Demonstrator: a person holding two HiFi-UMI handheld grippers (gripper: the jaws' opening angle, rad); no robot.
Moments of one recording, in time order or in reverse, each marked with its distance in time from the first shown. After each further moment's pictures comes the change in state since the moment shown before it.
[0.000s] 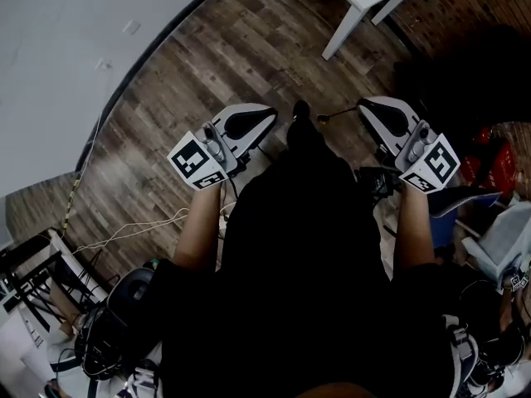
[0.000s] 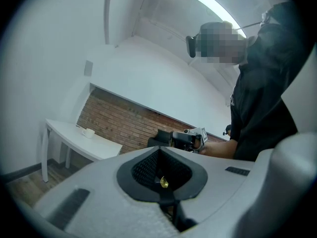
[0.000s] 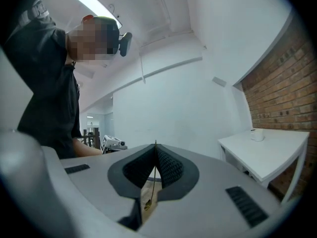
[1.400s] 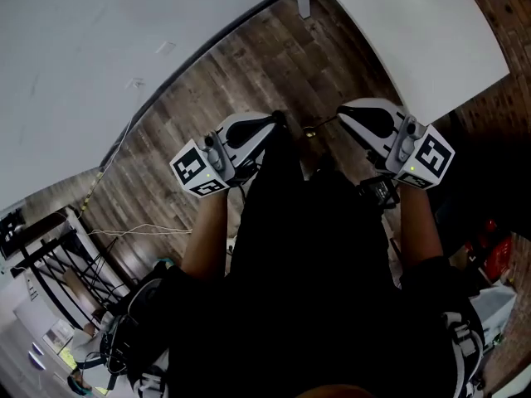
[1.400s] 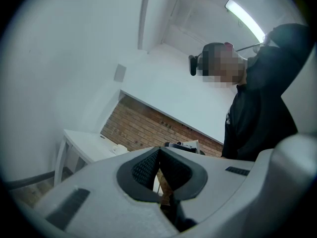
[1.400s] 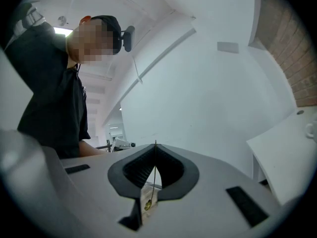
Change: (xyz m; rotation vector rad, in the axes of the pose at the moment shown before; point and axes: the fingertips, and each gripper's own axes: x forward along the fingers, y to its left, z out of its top) left arm 0.044 0.344 0.096 -0.121 -0.094 0.166; right arm 0.282 -0.267 0.029 0.144 -0.005 0.345
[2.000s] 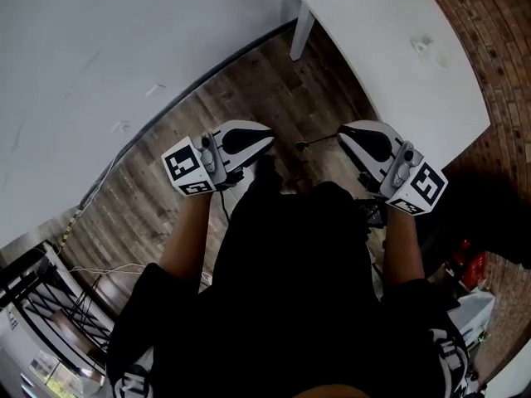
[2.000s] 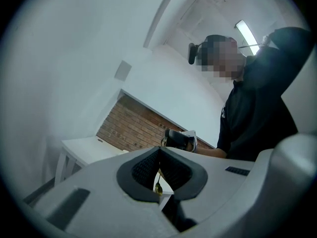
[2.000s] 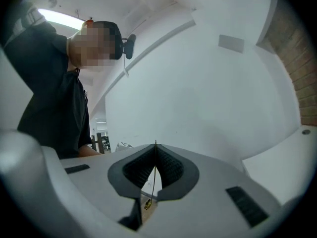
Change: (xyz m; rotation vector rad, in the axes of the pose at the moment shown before) left arm -0.009 0.181 0.085 -0.039 0.048 -0.202; right arm 0.140 -0.118 0.070 -0.058 0.034 -0.143
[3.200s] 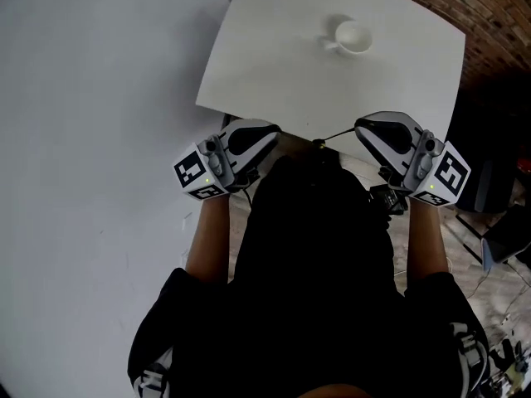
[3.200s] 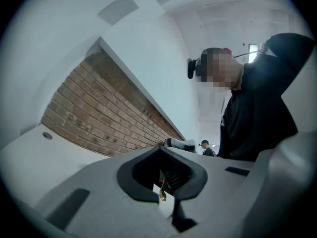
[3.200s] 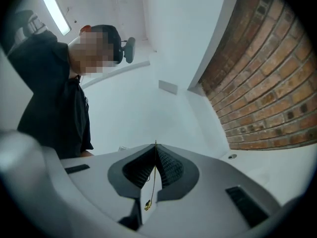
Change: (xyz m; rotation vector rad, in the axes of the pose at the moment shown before) left arm 0.313 0.152 0.035 -0.072 0.230 -0.500; right arm -0.196 -0.229 0.060 0.025 -0.300 -0.550
